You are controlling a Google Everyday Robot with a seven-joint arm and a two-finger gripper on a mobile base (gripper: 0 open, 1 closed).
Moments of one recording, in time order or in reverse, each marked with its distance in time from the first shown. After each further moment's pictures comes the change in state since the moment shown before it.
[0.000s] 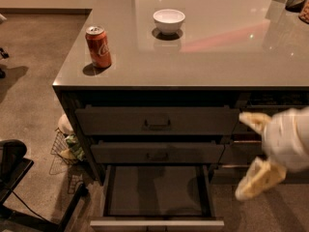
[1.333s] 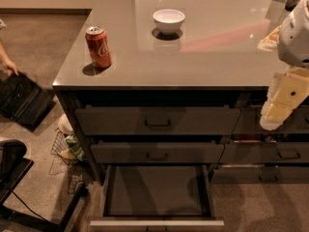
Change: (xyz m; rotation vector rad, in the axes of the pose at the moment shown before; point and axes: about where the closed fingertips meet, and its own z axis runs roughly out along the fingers) arm -0.074 -0.078 -0.121 0.041 0.310 -0.043
